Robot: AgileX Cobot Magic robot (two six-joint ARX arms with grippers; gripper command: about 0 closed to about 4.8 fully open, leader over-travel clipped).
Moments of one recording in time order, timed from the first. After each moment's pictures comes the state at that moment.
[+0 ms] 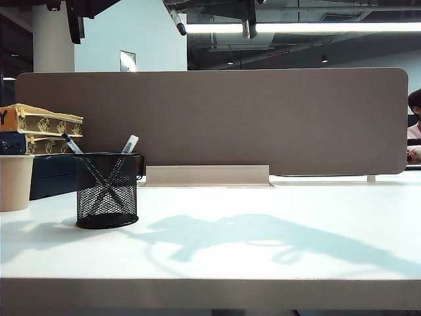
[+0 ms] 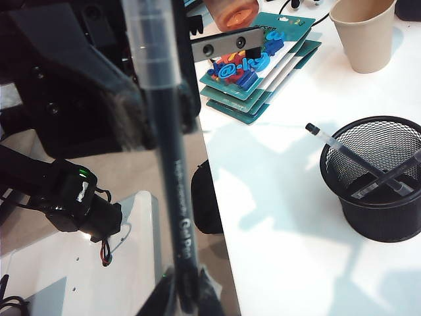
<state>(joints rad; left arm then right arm) -0.31 1.20 0.63 0.87 0.80 -0.63 0.56 1.59 1.45 -0.56 -0.91 -0.08</state>
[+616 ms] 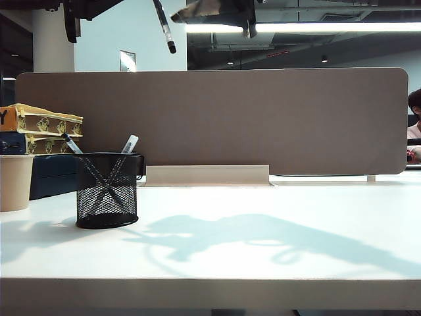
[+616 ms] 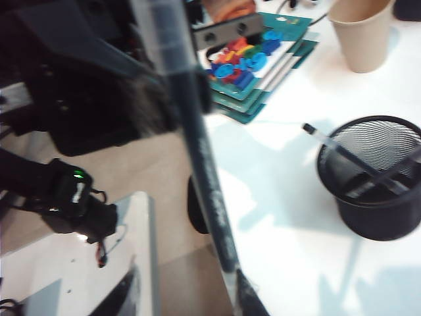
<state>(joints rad) -0.31 1.20 0.63 0.87 0.77 -0.56 0.56 1.59 1.45 -0.56 -0.89 -0.08</state>
